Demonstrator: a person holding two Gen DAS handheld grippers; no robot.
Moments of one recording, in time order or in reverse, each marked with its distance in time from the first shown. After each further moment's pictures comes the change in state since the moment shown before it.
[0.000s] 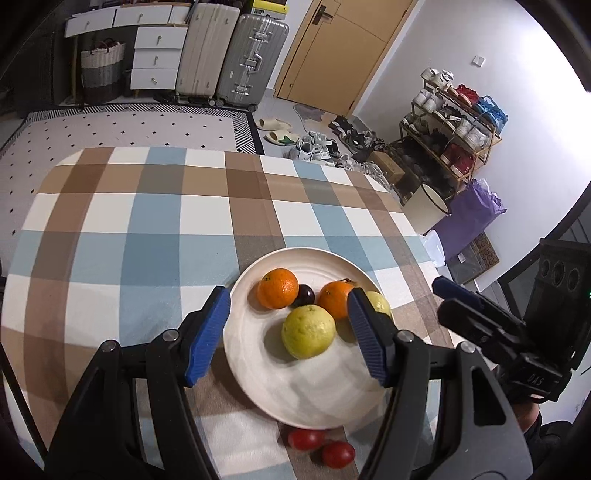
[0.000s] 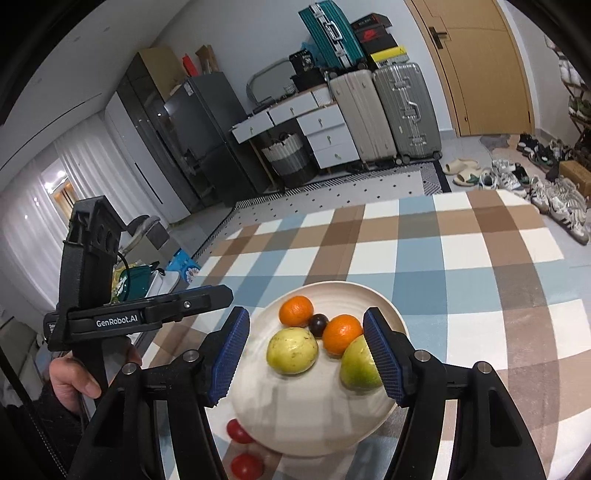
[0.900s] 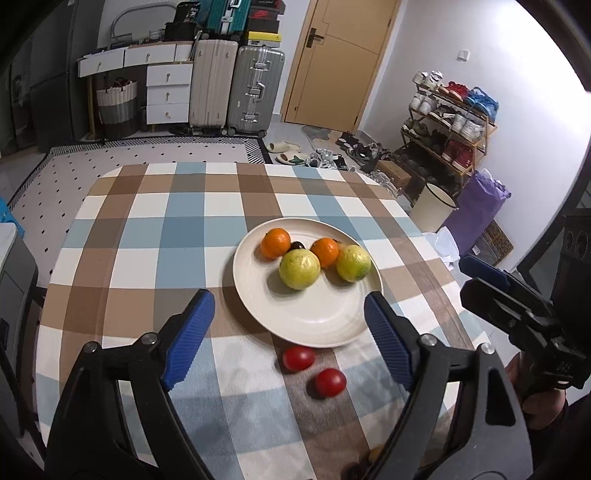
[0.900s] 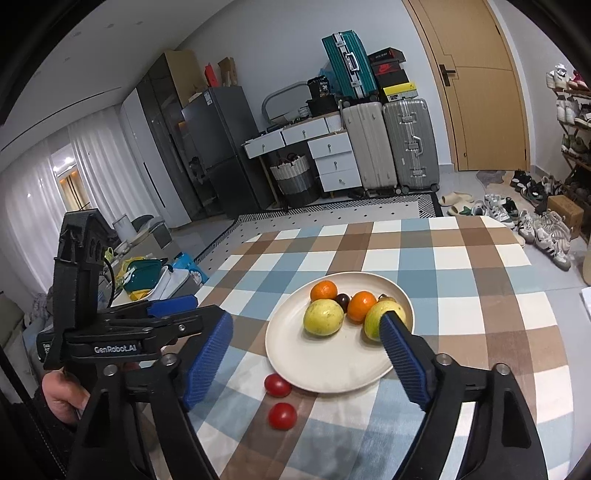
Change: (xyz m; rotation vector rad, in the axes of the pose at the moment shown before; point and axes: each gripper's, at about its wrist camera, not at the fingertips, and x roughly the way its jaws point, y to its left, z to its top) left arm -0.095 -0.044 -0.091 0.098 -0.108 0.097; right arm -0.074 0.055 -0.051 -0.093 -0.099 -0.047
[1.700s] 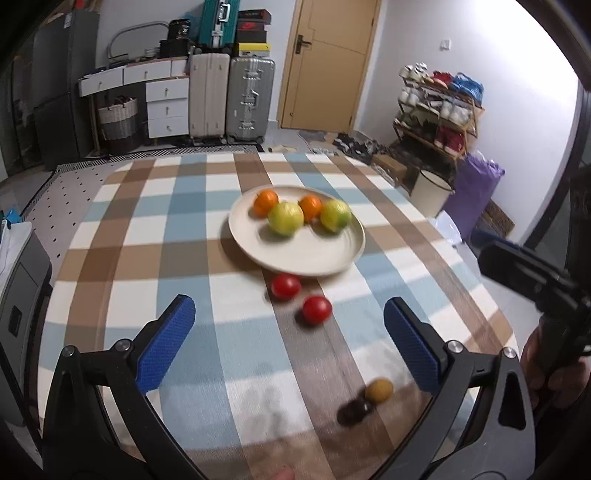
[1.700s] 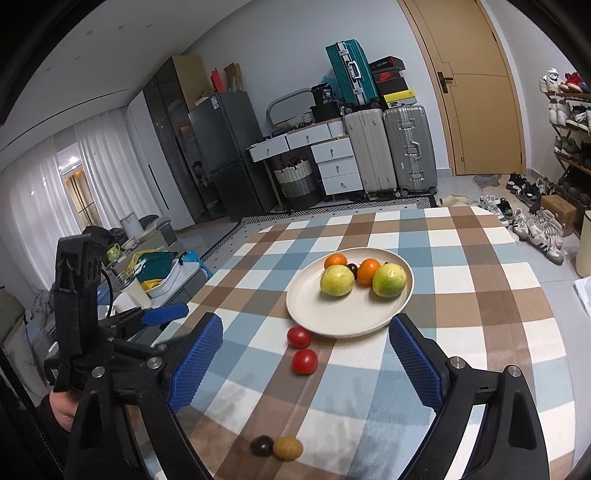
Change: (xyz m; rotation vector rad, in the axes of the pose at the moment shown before) left arm -0.052 -0.029 -0.090 0.076 -0.028 0.029; right arm -0.056 0.026 -0.054 -0.010 -0.027 -0.001
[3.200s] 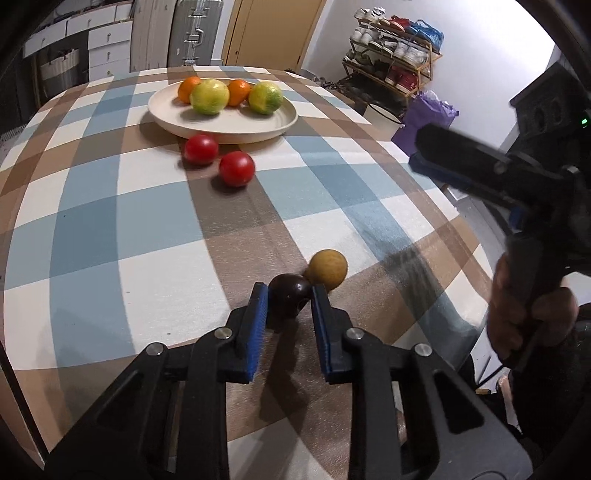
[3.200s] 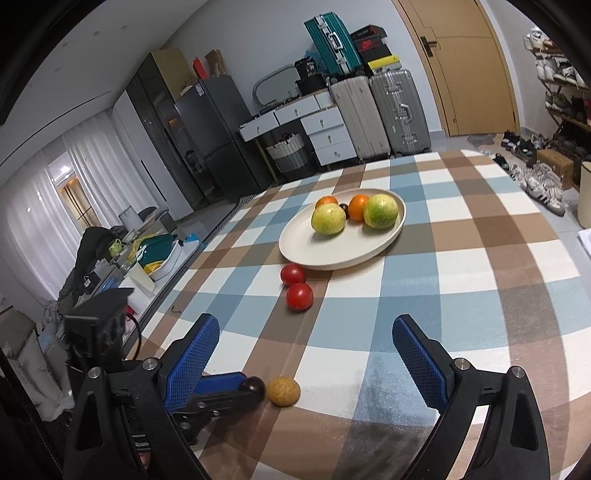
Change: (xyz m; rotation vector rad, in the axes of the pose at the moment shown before) left arm 0.042 -0.024 -0.092 0.040 0.242 -0.232; right arm 0.006 -0.020 -0.054 0.109 0.107 0.025
